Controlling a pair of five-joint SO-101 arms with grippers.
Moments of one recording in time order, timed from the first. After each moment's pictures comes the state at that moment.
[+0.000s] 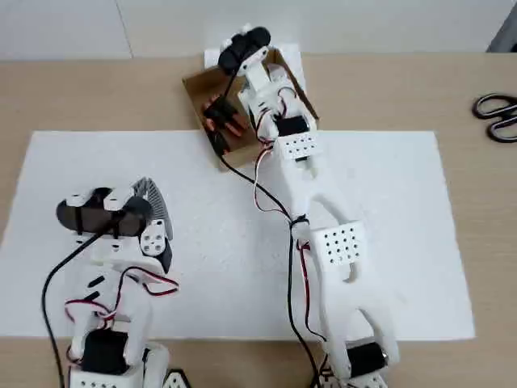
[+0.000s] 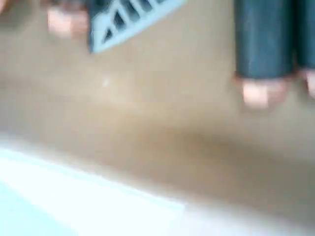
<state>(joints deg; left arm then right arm) 1.7 -96.7 80.7 39.7 6.4 -18.9 66.5 -62.0 27.0 18.8</state>
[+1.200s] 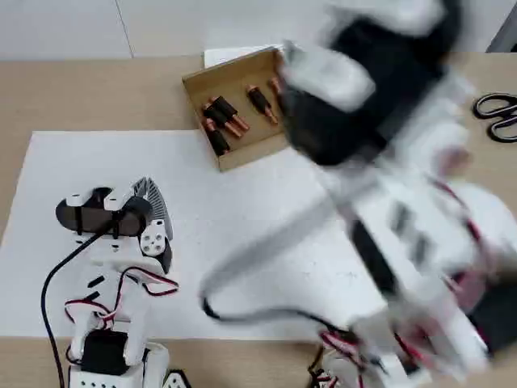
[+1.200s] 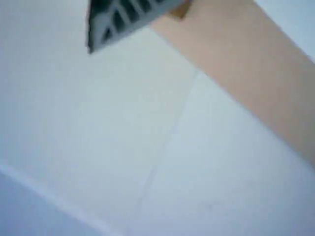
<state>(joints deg) 1.7 -96.7 80.7 39.7 6.4 -26.0 -8.4 -82.4 97.1 18.8</state>
